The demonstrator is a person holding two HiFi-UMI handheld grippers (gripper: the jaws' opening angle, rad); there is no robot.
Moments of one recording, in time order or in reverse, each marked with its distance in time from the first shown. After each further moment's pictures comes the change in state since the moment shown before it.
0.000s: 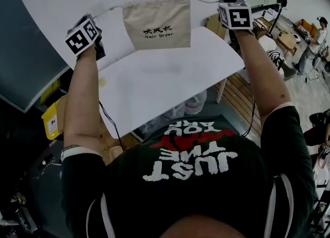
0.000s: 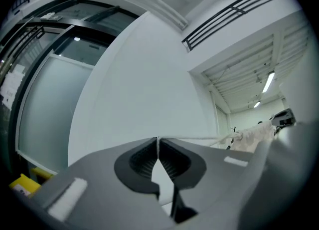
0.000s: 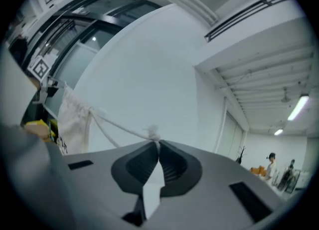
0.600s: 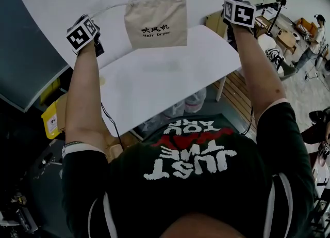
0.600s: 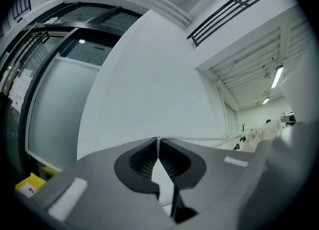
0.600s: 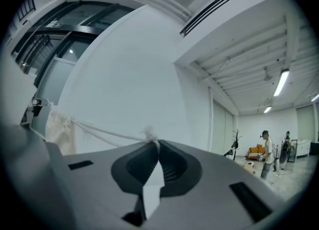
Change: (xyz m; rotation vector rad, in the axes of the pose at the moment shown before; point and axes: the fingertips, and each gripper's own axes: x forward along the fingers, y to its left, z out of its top) left arm 0.012 0.022 -0.008 -0.003 0.026 0.089; right arm 0.008 -0.040 -0.022 0.243 -0.013 -0.105
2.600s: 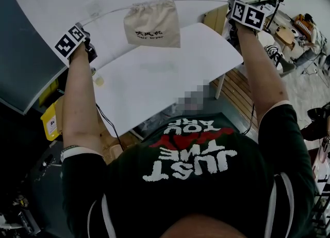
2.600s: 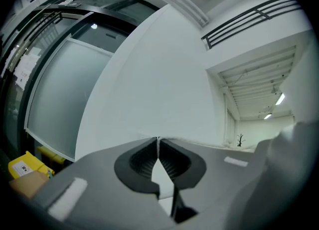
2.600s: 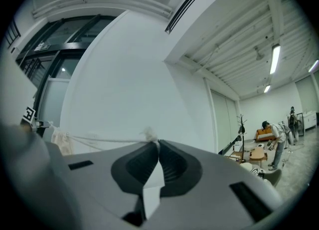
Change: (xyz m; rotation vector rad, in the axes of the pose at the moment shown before) left arm 0.001 0.035 -0.025 -0.164 0.057 -0.004; right arm -0.005 -0.026 -0.022 0.189 -0.004 0.045
